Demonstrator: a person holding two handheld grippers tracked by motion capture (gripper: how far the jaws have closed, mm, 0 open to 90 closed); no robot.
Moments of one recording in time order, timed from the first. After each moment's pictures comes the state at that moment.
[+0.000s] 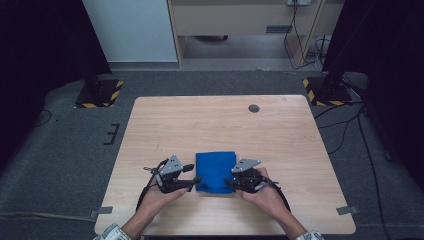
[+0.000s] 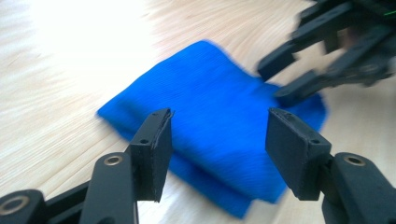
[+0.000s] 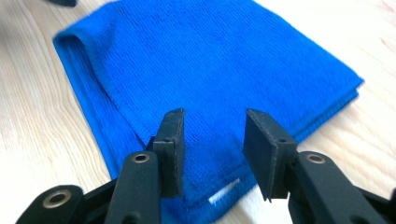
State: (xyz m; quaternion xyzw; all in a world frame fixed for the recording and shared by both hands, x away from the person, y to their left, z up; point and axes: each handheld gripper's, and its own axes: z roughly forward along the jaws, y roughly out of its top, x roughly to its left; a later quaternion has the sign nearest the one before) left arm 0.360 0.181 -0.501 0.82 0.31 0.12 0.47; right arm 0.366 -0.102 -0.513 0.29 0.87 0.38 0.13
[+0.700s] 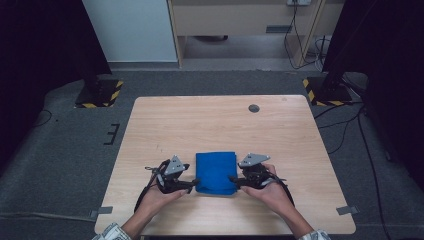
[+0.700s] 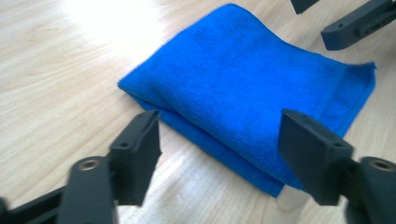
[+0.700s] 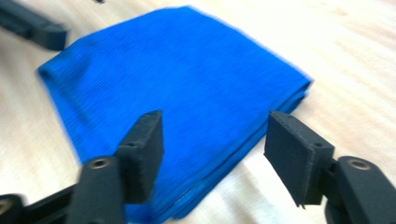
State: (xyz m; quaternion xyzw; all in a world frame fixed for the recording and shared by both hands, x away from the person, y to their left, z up) left arm 0.362 0.180 -0.503 0.84 0.31 0.14 0.43; right arm 0.378 -0.120 -0.501 0.32 0.85 0.40 0.13
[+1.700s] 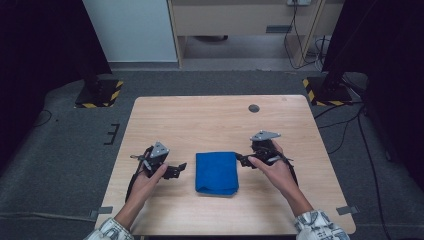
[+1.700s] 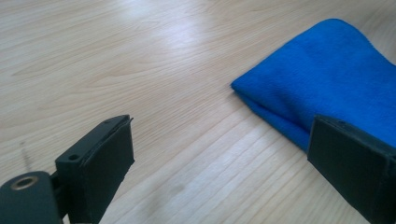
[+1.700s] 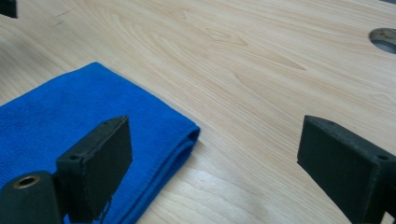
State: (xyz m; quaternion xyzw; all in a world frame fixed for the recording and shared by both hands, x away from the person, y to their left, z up) left arm 0.404 0.232 -0.505 0.80 0.39 0.18 0.41; right arm 0.437 -0.146 -0.481 0.40 0.81 0.40 0.17
